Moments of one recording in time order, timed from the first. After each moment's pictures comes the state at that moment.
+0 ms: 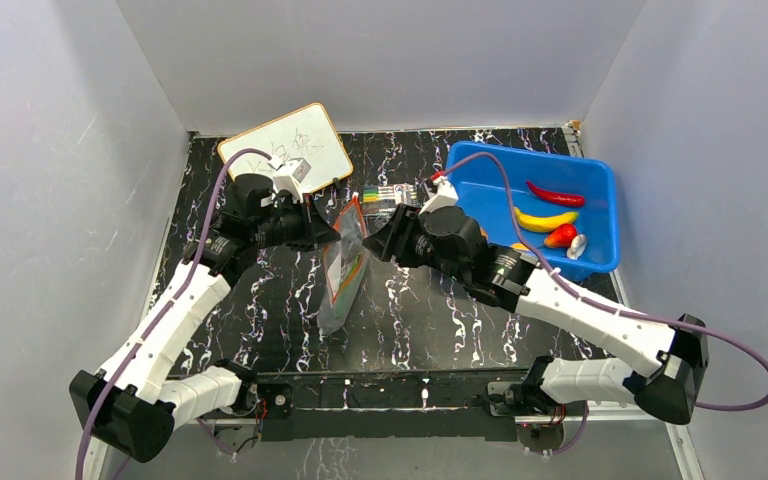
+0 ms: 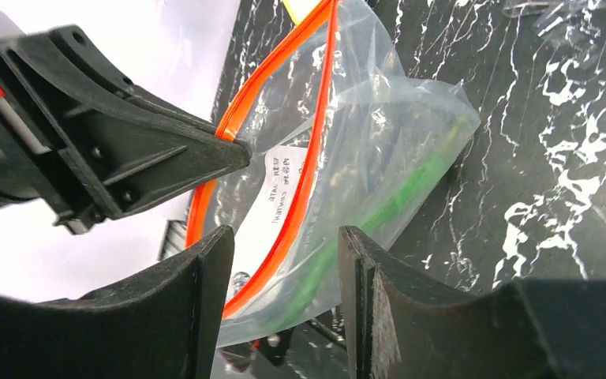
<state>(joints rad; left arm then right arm) -0.42 1.08 1.06 -0.55 0.44 -0.43 0.95 1.18 1.06 -0.23 0.17 0.85</state>
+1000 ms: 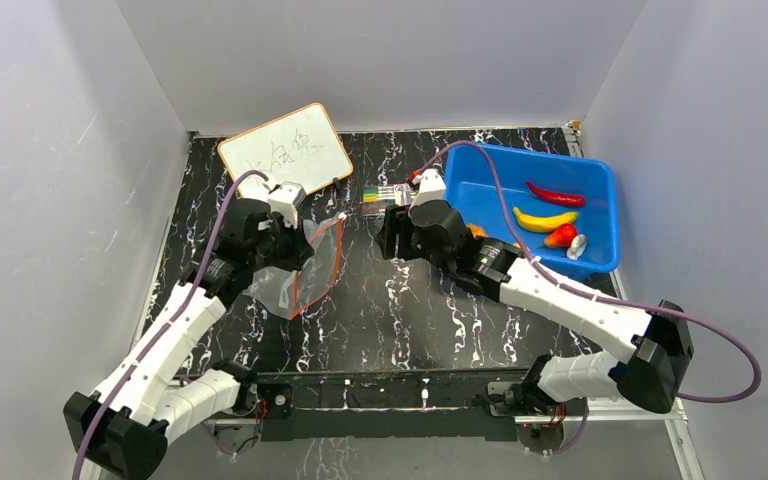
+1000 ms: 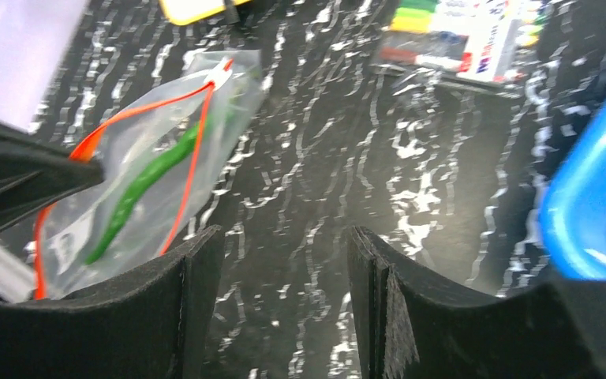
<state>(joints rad) -0.42 0.98 0.94 -0.63 0.15 -0.16 0.91 1.26 1.06 -0.25 0.28 0.54</state>
